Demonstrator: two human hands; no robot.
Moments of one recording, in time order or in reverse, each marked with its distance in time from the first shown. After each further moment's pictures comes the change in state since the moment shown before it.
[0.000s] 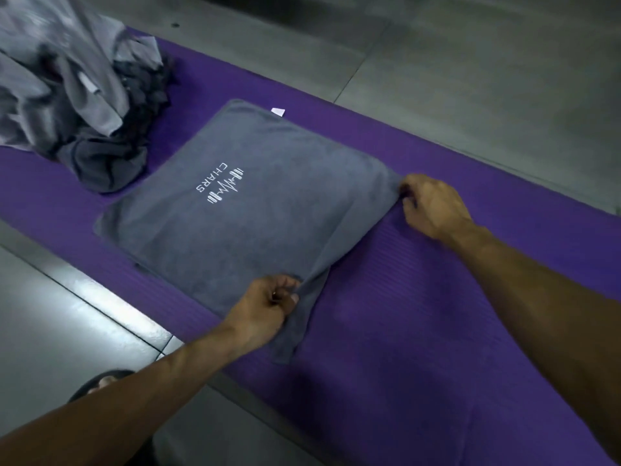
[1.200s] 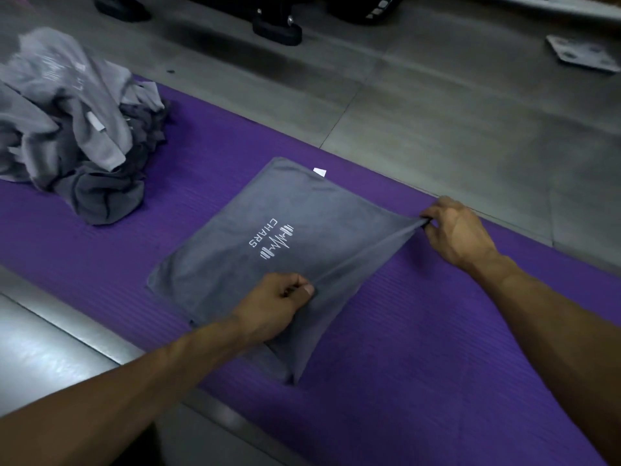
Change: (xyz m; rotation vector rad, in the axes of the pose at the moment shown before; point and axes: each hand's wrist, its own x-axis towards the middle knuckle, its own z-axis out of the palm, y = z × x) left_hand 0.002 0.057 -0.027 0.010 -0.109 0.093; right_hand -0.031 0.000 -0.073 -0.166 0.121 -0.033
